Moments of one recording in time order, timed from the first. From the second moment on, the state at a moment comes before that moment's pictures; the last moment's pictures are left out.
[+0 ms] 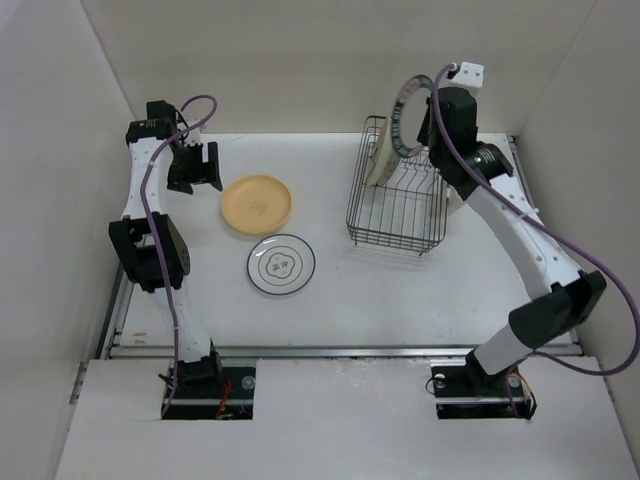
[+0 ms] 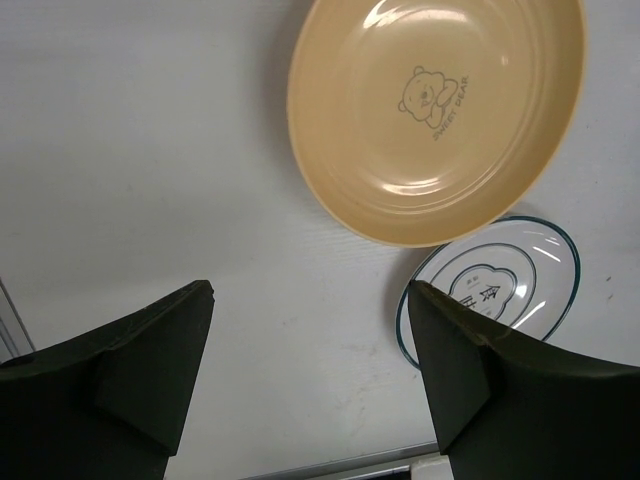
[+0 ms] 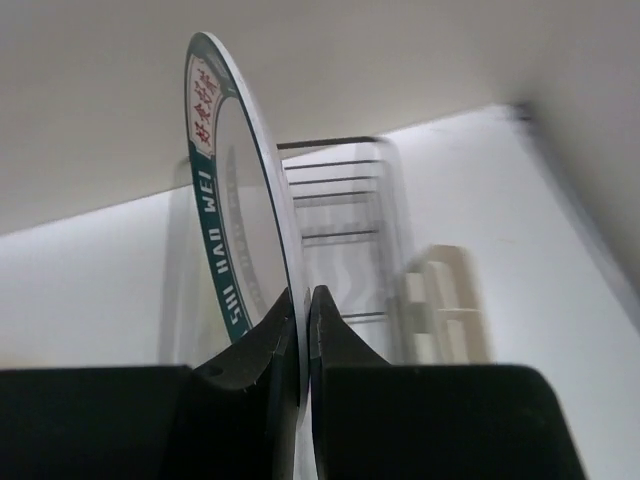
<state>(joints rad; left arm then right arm) 0.15 2.01 2.03 -1.19 0.26 0.09 0.42 1.62 1.78 -0.50 0.77 0.28</state>
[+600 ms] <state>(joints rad) 0.21 1.95 2.00 -1.20 0.24 0.10 0.73 2.12 1.72 -0.50 -0.51 0.18</state>
